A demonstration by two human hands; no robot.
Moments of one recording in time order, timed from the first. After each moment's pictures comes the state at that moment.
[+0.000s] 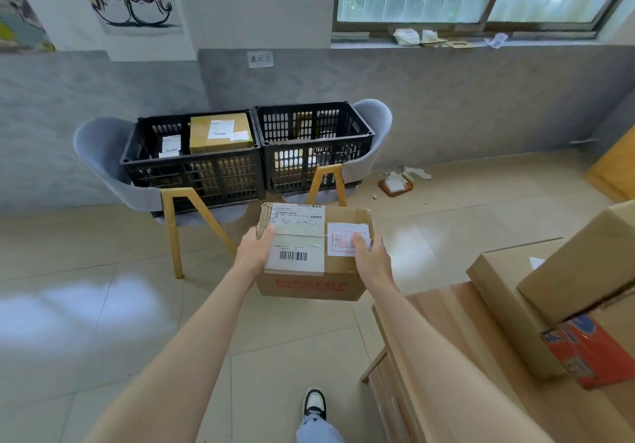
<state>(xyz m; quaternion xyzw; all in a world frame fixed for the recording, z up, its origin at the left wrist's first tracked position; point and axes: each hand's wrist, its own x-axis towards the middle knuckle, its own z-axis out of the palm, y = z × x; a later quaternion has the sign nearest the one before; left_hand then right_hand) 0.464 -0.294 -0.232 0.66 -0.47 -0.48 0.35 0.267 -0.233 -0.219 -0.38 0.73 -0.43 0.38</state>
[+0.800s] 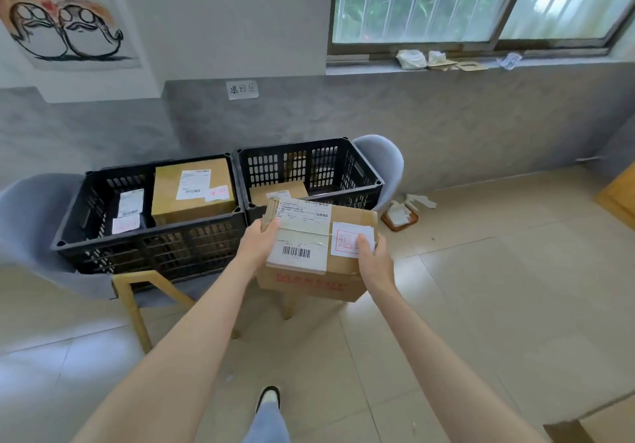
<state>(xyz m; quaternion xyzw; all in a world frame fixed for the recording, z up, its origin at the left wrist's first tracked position) 0.418 -0.619 -0.211 0.63 -0.51 -0.48 0.31 0.229 -0.538 -0.213 -0.34 0.73 -0.46 0.36</state>
